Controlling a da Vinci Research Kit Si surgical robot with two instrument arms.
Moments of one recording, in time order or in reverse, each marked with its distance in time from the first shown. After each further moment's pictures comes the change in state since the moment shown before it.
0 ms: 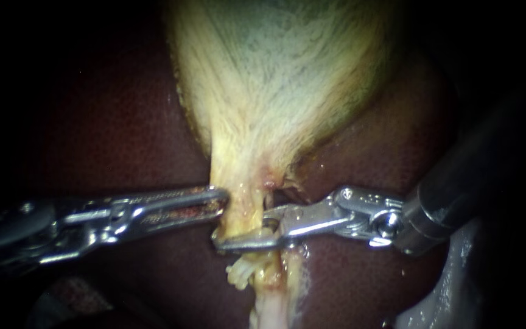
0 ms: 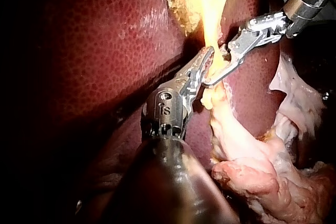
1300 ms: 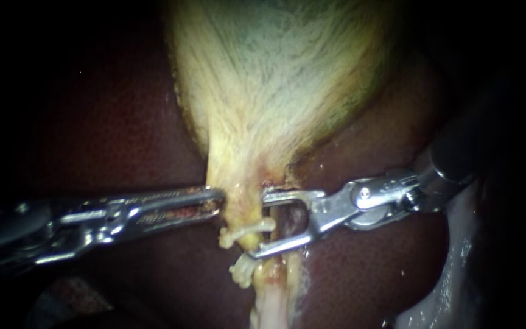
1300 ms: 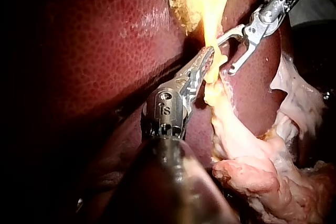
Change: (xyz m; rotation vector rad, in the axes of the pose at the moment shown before) right arm -0.002 -0.002 -0.007 -0.080 0.001 -0.408; left arm 0.000 0.000 -0.001 0.002 0.001 0.000
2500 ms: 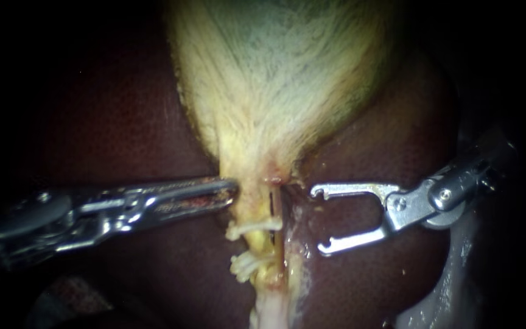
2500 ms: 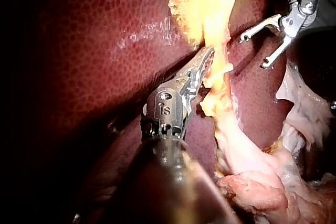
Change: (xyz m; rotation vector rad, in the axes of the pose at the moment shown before) right arm 0.003 -0.002 -0.006 -0.011 0.001 -0.109; left arm 0.002 0.002 0.006 -0.027 0.035 0.010
